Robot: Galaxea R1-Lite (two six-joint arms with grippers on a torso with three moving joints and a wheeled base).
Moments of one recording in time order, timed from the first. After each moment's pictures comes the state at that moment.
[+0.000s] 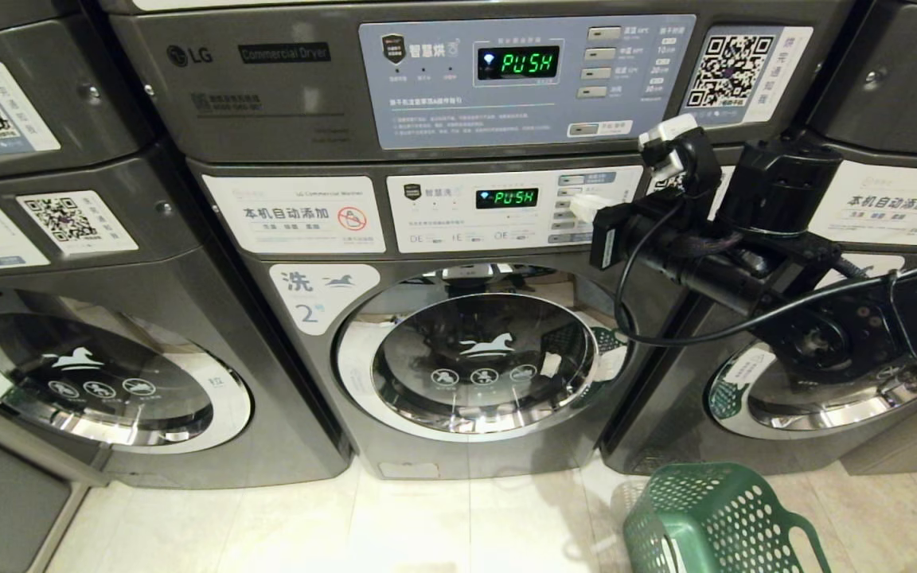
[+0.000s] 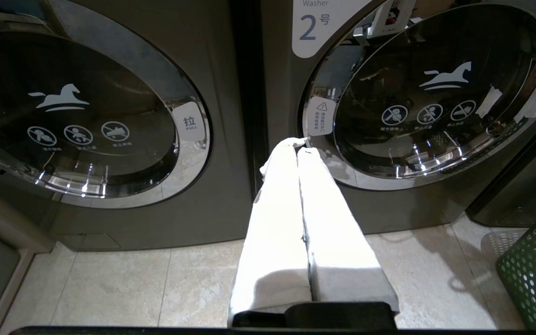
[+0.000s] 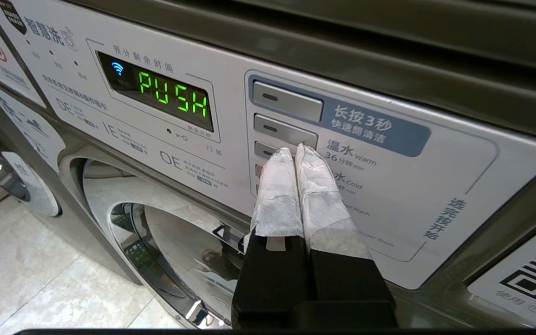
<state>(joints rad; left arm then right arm) 0.01 0.00 0.00 -0.10 -0.01 0.05 0.39 1.90 -1.22 -0.83 0.14 -0.14</state>
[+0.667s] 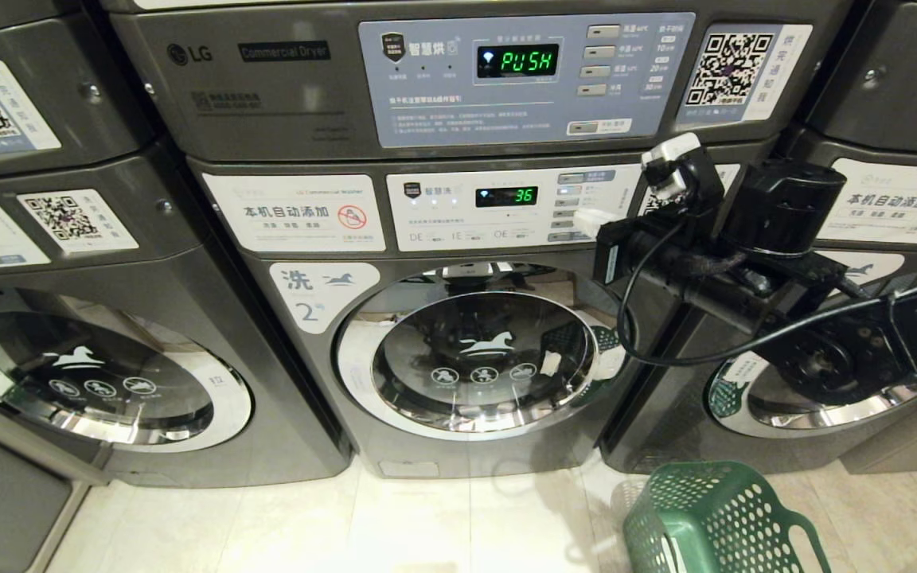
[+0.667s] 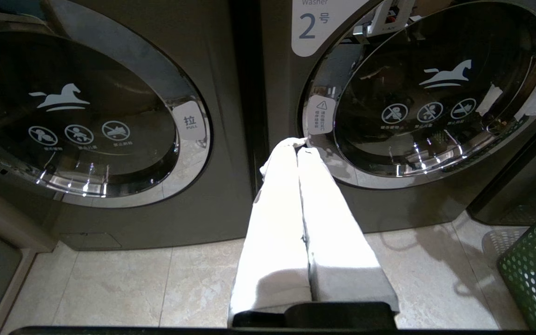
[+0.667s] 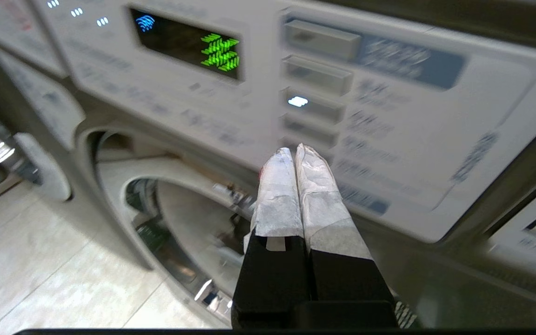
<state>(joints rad) 0.01 0.00 0.00 -0.10 -0.01 0.05 0.41 1.86 -1.12 -0.89 0.13 -0.15</state>
